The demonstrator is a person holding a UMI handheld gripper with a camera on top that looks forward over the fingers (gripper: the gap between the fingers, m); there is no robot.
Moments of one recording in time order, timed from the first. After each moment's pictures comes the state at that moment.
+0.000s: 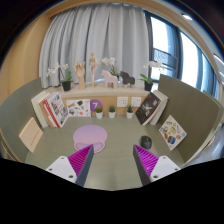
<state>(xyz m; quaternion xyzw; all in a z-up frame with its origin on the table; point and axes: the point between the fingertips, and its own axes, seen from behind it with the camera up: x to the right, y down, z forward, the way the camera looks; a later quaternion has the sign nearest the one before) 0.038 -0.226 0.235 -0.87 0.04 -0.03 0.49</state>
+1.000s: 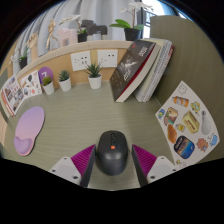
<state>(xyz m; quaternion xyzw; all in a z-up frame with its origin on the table) 0.274 -0.040 -0.014 -0.93 0.06 -0.03 0.37</state>
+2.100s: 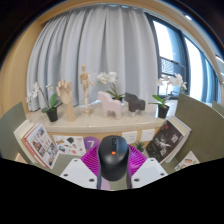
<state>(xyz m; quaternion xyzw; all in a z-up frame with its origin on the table) 0.052 0.063 0.287 -0.83 0.05 -0.02 0.55</state>
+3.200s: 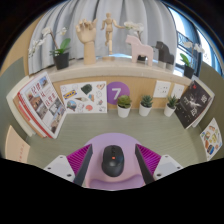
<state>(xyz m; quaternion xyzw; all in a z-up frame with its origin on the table) -0.082 0.053 0.074 -0.91 0.03 -0.02 0.40</state>
